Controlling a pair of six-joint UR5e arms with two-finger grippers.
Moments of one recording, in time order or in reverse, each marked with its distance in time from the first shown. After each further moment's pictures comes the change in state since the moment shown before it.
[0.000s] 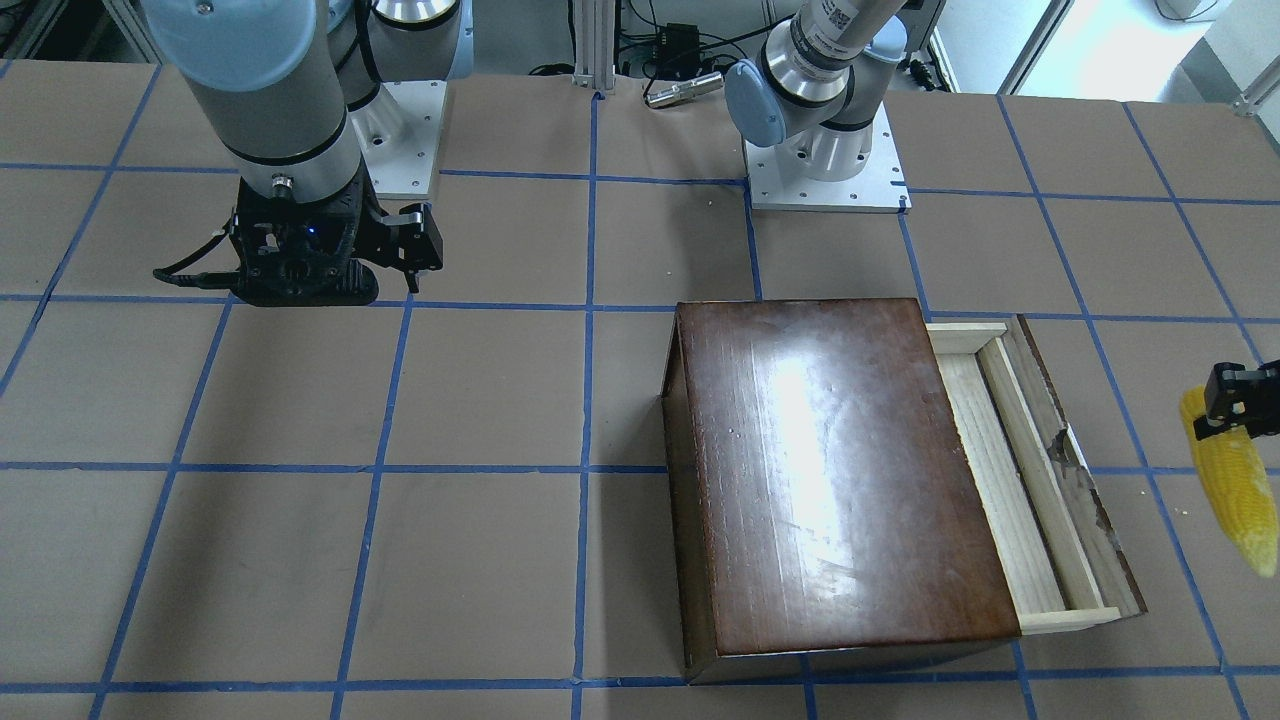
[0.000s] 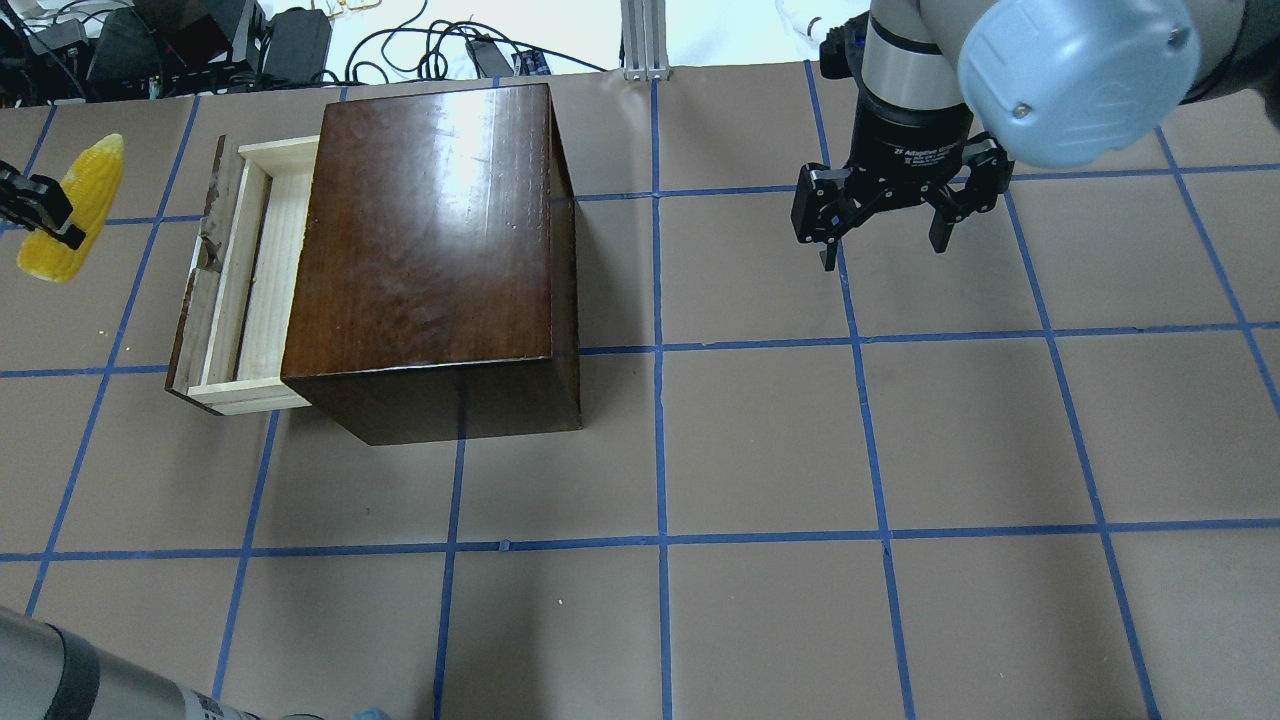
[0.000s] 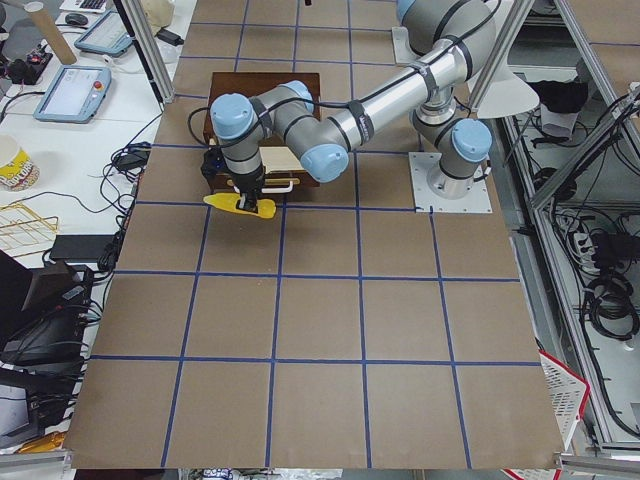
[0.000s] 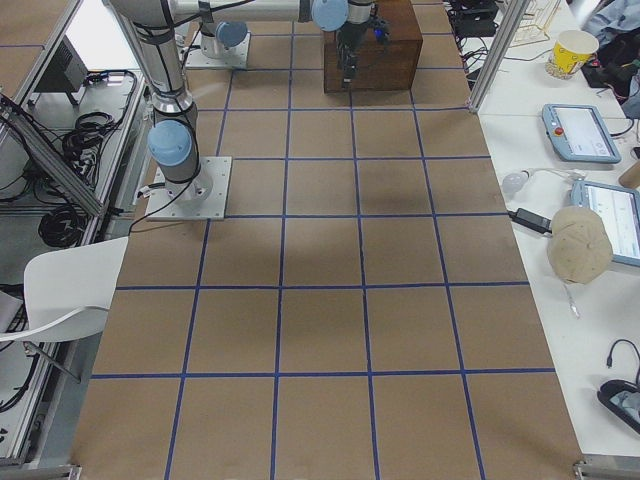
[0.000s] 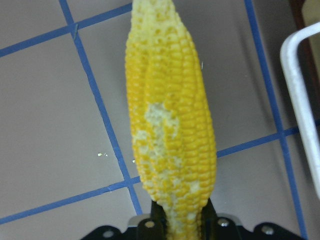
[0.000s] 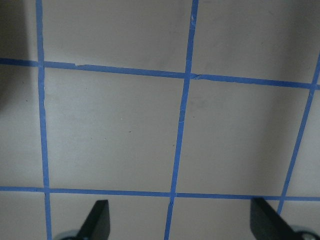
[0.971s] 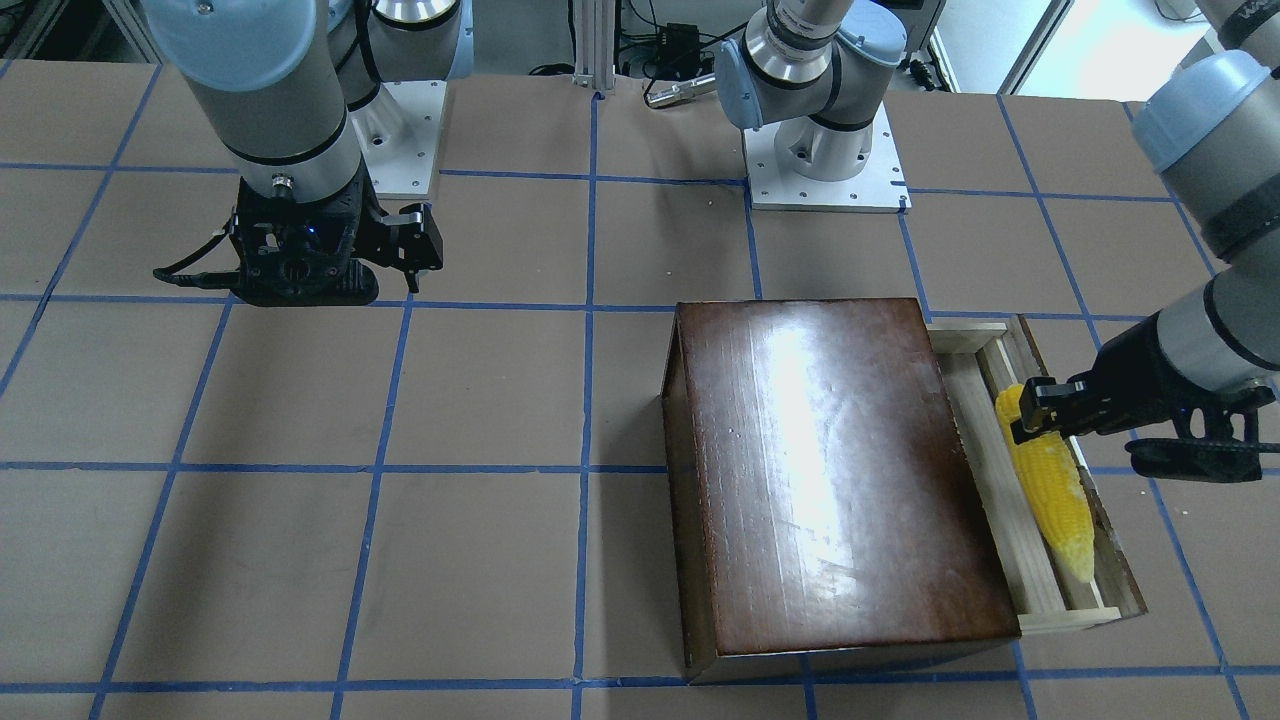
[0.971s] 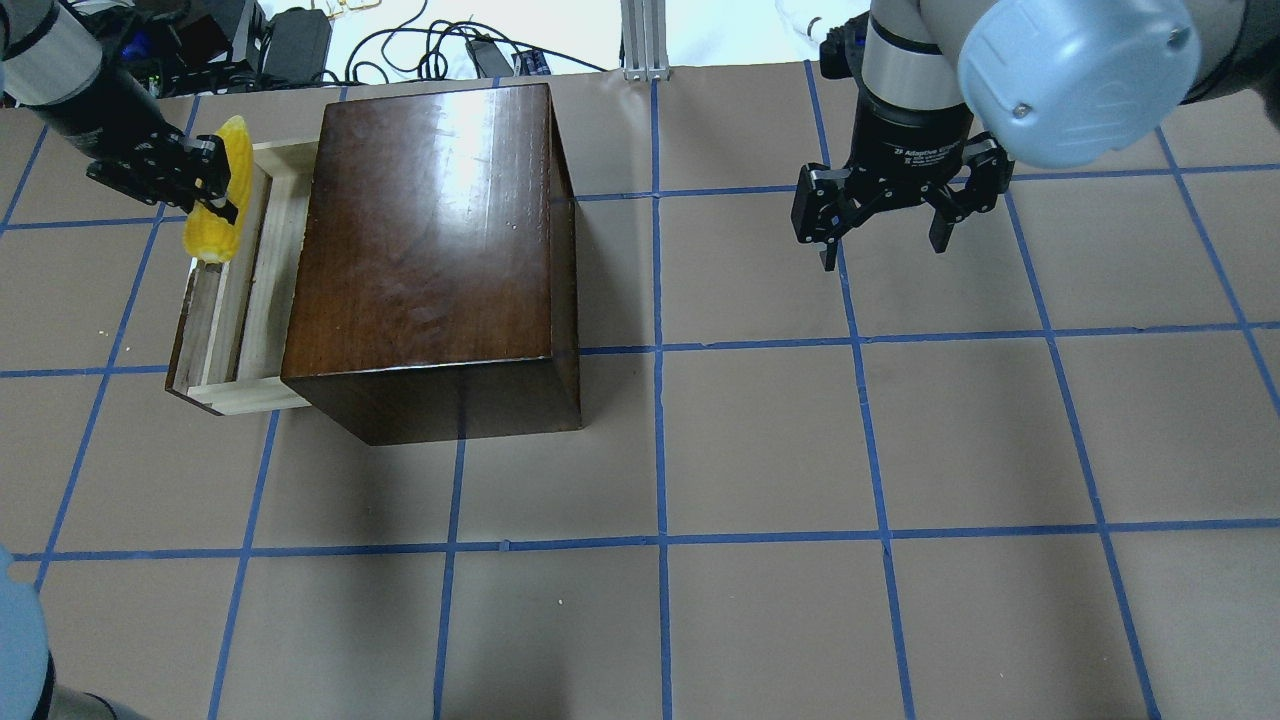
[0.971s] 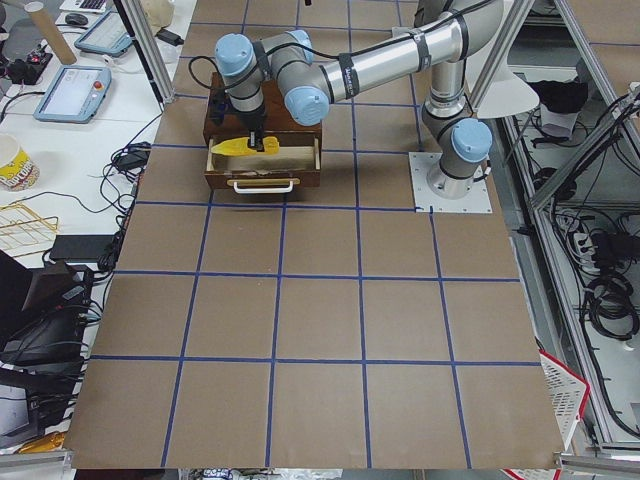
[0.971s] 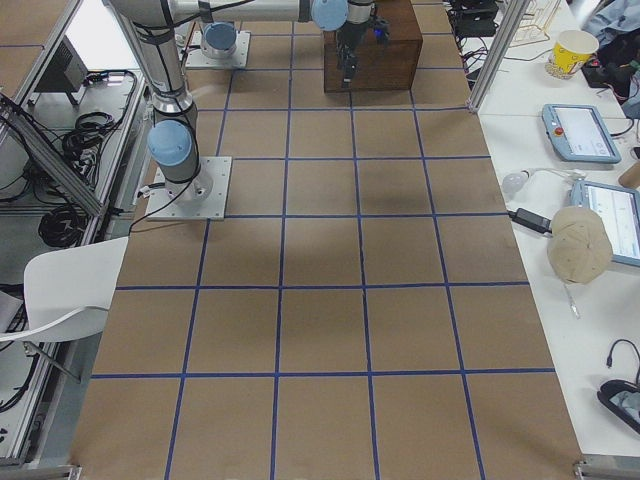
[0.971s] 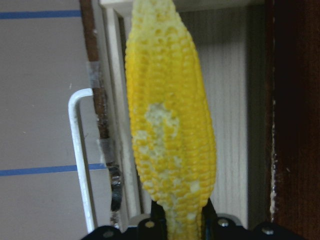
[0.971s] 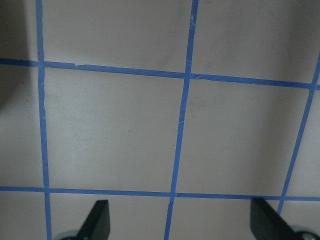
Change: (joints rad) left arm -0.210 0.045 -0.096 -0.048 -0.100 -0.401; right arm 0.000 0.000 0.000 0.000 0.000 0.000
